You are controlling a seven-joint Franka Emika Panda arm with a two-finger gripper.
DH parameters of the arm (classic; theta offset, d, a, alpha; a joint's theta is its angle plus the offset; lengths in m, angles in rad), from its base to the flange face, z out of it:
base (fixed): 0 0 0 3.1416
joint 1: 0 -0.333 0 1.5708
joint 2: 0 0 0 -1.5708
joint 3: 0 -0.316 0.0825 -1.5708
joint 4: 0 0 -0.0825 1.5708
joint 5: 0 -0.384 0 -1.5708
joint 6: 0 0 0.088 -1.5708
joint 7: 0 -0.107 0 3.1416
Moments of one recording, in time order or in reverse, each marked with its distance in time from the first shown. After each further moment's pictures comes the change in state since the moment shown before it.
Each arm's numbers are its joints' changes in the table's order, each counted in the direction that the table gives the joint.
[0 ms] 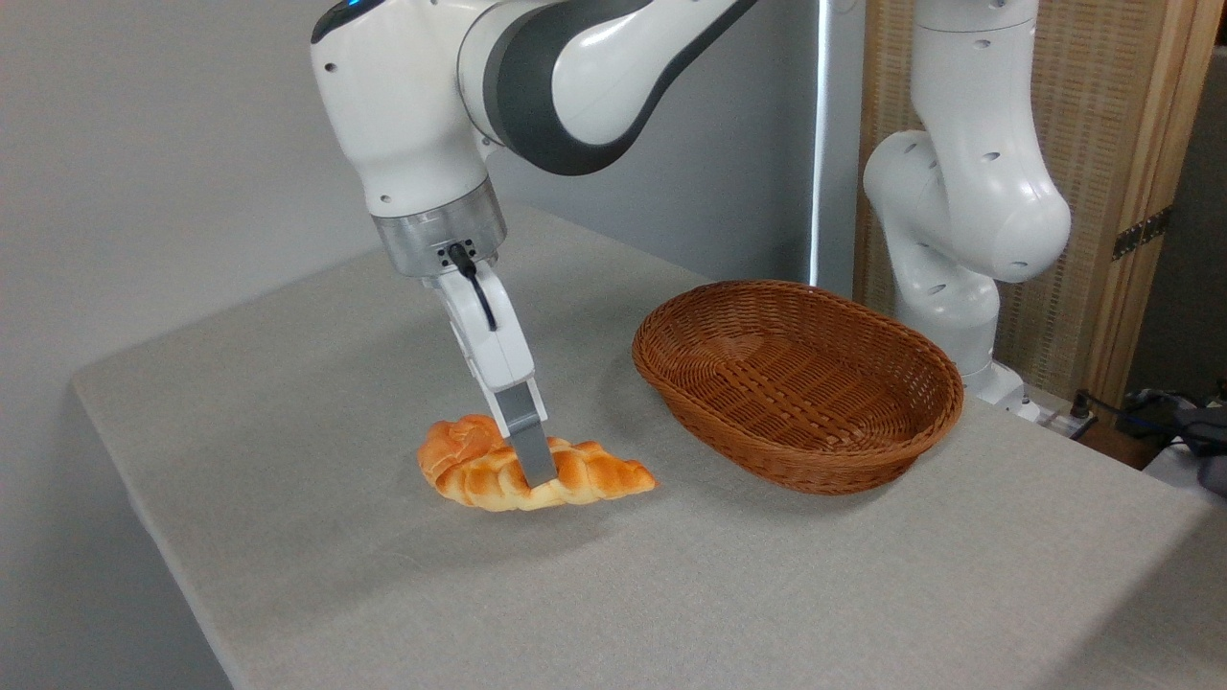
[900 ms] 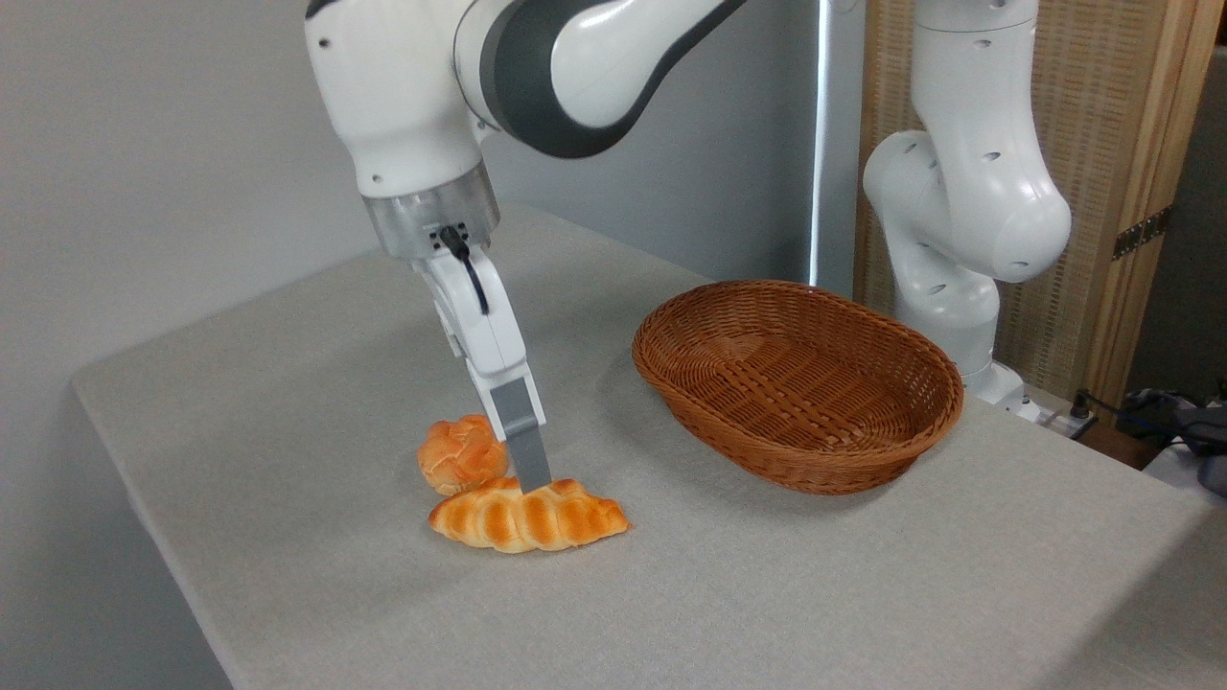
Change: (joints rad) arm -0.009 -0.007 -0.005 0.042 0.009 -0.004 0.007
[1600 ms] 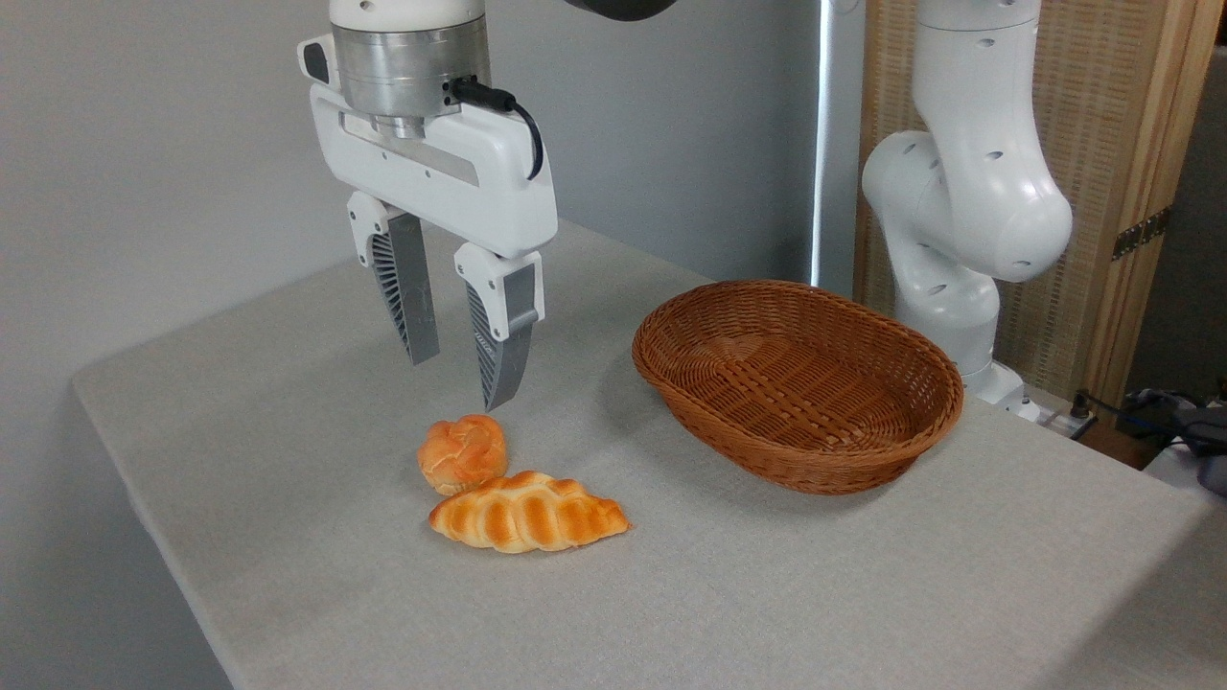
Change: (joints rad) arm -0.026 -0.011 -0.071 0.224 0.151 -0.103 0.285
